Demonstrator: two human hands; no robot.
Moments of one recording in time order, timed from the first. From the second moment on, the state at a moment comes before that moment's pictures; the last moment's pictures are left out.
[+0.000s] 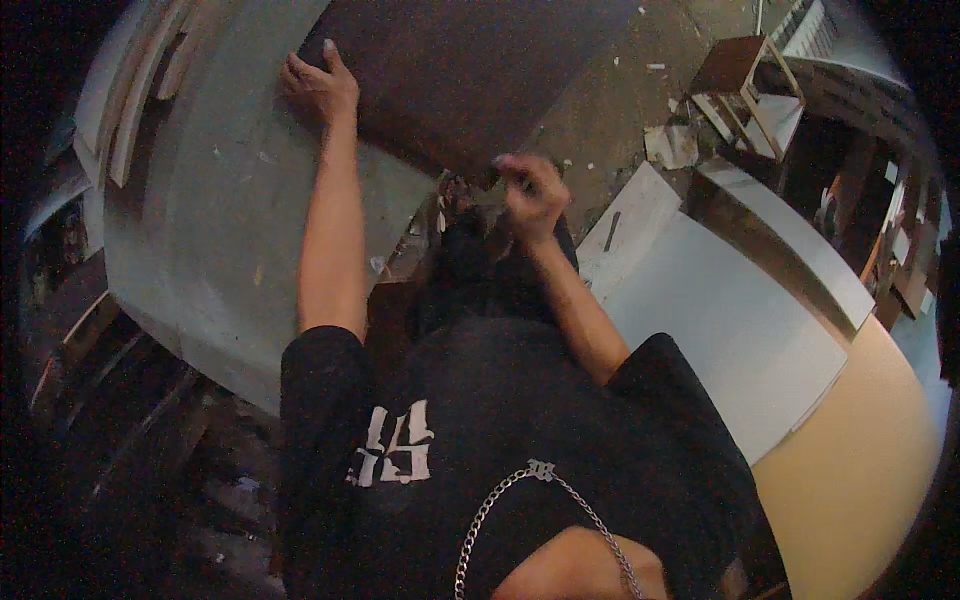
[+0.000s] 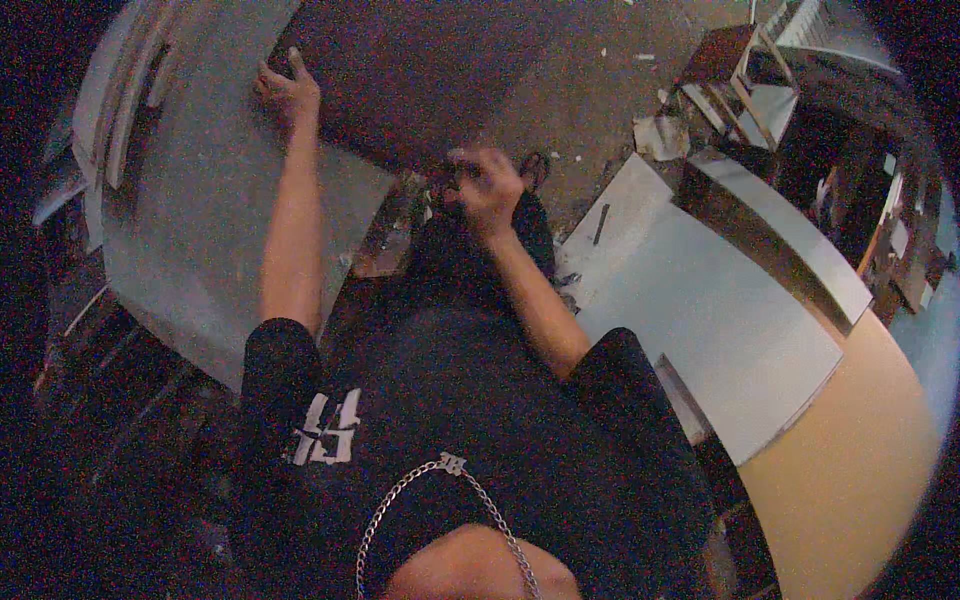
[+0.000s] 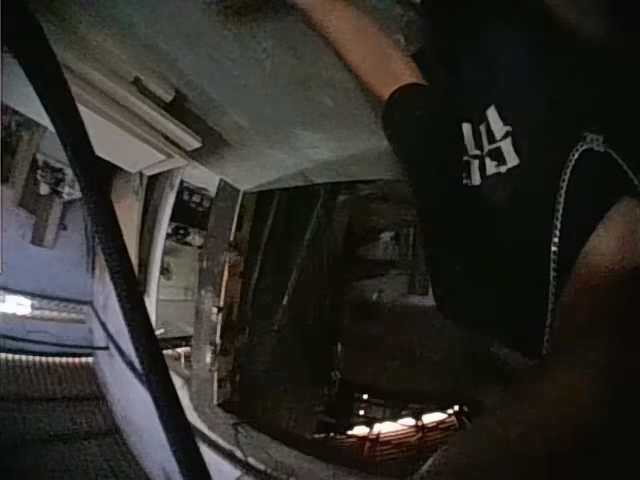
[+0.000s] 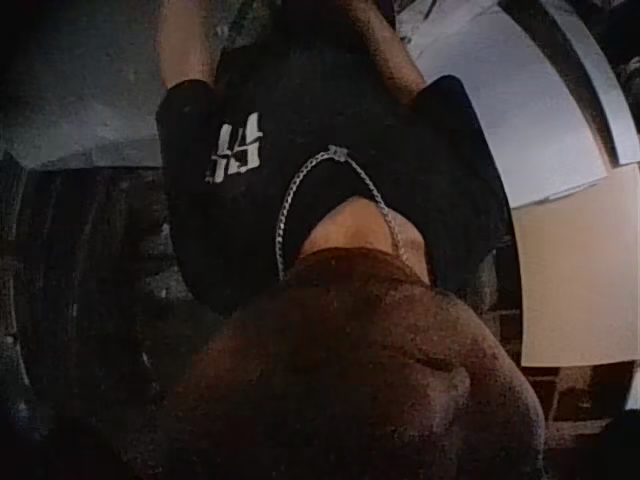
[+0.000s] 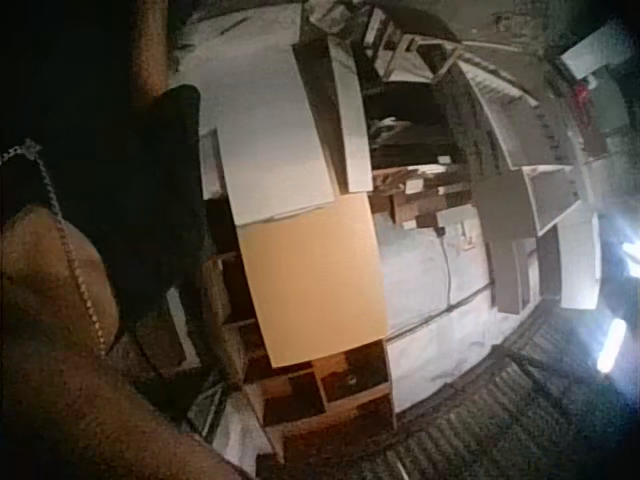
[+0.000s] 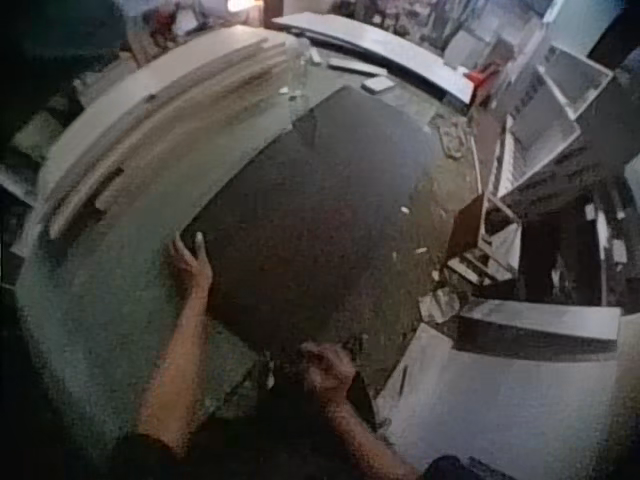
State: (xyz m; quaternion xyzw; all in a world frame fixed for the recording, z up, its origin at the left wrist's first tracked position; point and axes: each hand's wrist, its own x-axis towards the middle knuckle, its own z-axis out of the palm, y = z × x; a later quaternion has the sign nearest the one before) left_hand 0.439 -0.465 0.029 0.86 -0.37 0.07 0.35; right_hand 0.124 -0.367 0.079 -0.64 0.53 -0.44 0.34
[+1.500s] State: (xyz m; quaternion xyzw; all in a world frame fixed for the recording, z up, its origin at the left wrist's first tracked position) left_hand 0.461 -0.443 0.028 0.84 -0.39 0.10 0.35; right_hand 0.131 -0.312 0.070 -0.34 0.65 -0.49 0.47
